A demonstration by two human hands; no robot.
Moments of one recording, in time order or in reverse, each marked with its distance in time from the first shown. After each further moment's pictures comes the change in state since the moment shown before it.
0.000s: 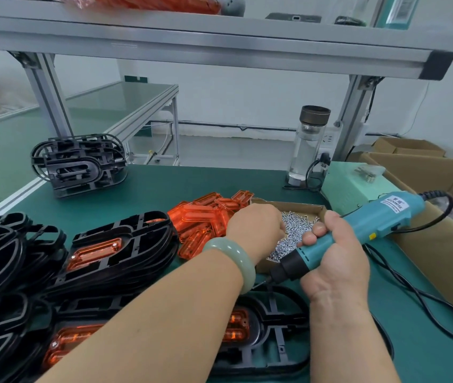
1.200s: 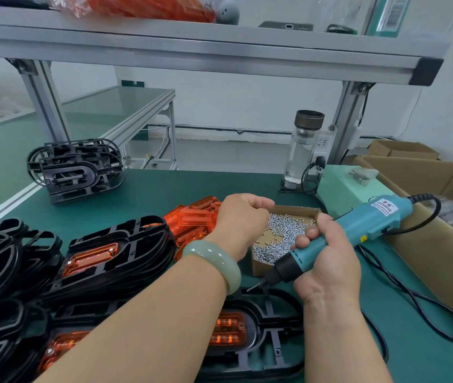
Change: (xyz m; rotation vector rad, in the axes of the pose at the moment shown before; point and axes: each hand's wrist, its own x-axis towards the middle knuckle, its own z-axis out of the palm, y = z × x) left_hand -0.008 -0.001 -0.013 -1.019 0.227 -0.404; right_hand -0.002 0.001 0.001 0.015 -0.009 0.003
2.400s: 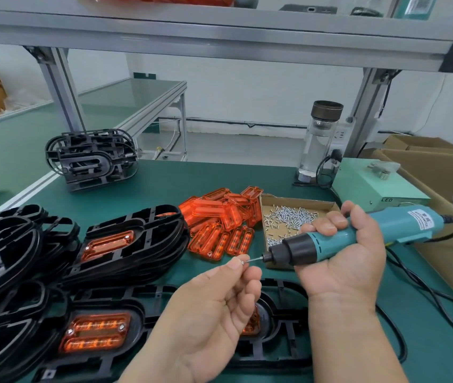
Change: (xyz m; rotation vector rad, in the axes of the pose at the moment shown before) left_hand -0.126 -0.024 -0.056 -0.938 -0.057 -0.463; right_hand -0.027 -0.002 0.012 0.351 -0.137 0.056
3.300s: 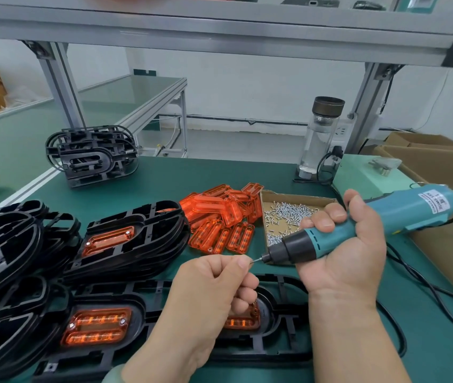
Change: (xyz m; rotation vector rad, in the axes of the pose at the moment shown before) left_hand 0.010 -0.004 -0.009 0.617 0.052 0.326; right_hand -0.004 0.001 0.001 -0.077 -0.115 -0.066
